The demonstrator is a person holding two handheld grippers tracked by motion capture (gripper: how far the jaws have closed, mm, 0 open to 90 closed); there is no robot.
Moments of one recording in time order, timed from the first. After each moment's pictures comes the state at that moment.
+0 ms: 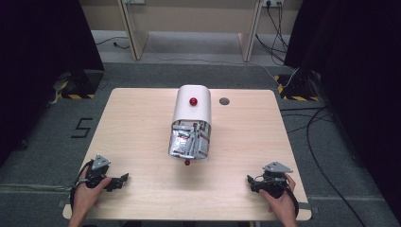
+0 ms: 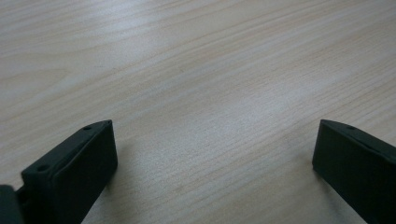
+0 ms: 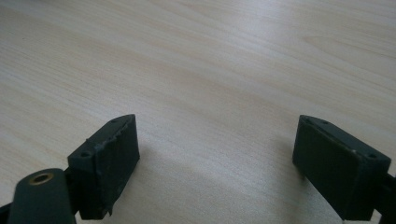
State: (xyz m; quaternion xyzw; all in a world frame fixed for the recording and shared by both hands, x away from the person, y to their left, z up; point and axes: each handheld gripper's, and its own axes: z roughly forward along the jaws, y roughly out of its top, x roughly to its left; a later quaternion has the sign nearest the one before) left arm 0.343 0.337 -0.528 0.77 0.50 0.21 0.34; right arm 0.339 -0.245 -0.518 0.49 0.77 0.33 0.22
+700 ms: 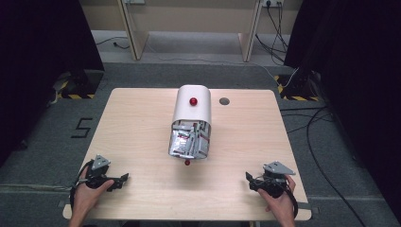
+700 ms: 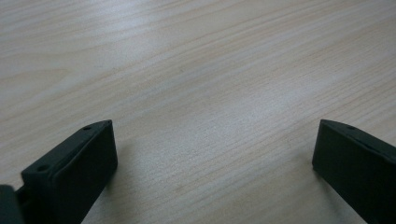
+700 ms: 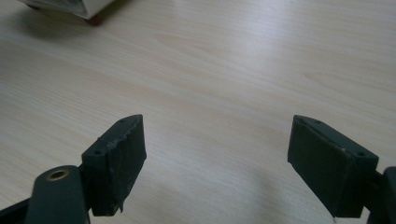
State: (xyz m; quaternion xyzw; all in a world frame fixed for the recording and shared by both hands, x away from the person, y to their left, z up) left arm 0.343 0.337 -0.528 0.77 0.50 0.21 0.34; right arm 0.330 -0.236 -0.503 0.49 0.75 0.38 0.23
